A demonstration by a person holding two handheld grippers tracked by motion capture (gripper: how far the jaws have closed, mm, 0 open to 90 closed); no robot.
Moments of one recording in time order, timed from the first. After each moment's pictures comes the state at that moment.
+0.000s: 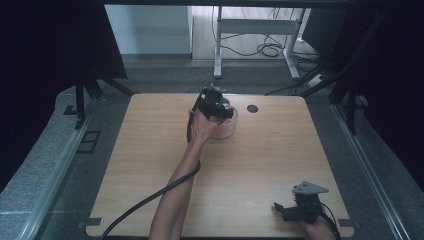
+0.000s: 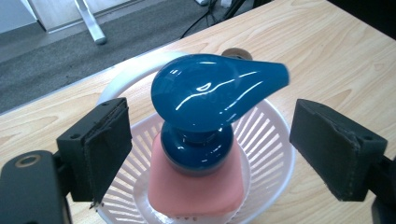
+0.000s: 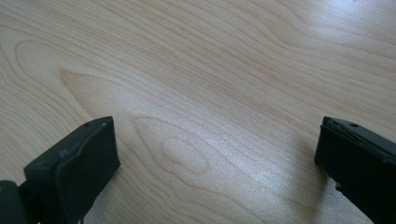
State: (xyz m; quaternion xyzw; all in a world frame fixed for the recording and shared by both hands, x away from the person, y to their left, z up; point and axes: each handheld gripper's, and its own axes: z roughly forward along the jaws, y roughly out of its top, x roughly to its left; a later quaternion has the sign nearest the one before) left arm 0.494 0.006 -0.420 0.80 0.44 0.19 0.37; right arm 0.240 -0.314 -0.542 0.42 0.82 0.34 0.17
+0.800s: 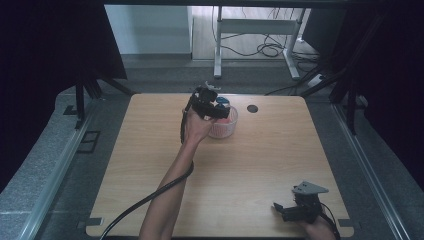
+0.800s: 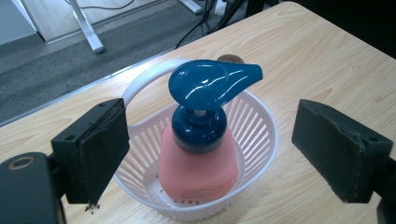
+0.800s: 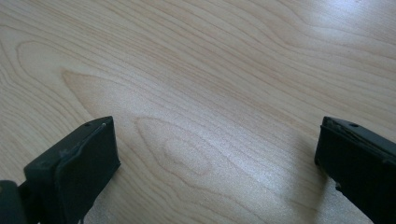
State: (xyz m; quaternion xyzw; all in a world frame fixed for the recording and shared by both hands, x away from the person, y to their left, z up) left arm 0.475 0.025 -0.400 0.80 0.42 0.20 0.38; right arm 0.240 -0.313 -0.542 0.42 0.82 0.34 0.17
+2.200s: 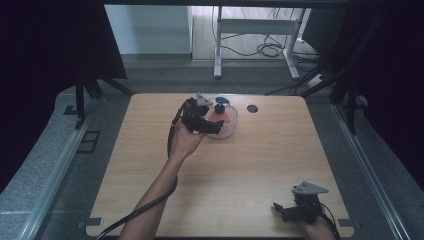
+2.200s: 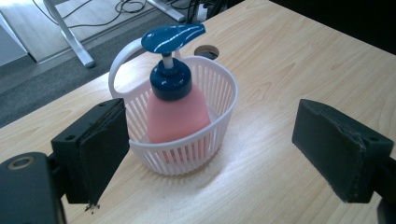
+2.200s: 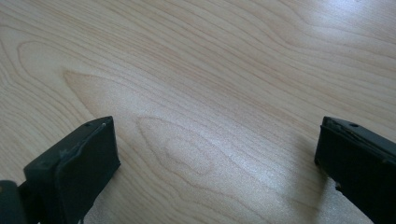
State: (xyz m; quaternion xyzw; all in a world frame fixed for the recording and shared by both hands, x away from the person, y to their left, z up) left arm 0.414 0.053 -0.393 0.81 0.37 0.20 0.40; right arm 0.239 -0.312 -0.542 0.42 0.82 0.34 0.17
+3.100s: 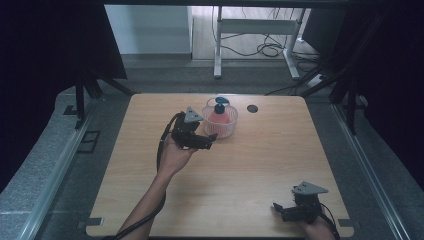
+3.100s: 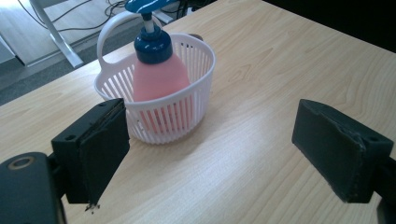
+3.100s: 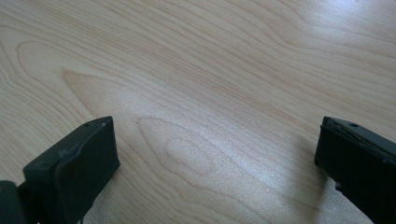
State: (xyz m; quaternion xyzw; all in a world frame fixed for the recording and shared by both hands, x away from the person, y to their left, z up) left arm 0.370 0.077 -0.405 0.82 0.35 0.19 0.42; right arm 0.239 -0.312 -0.542 0.42 0.82 0.34 0.17
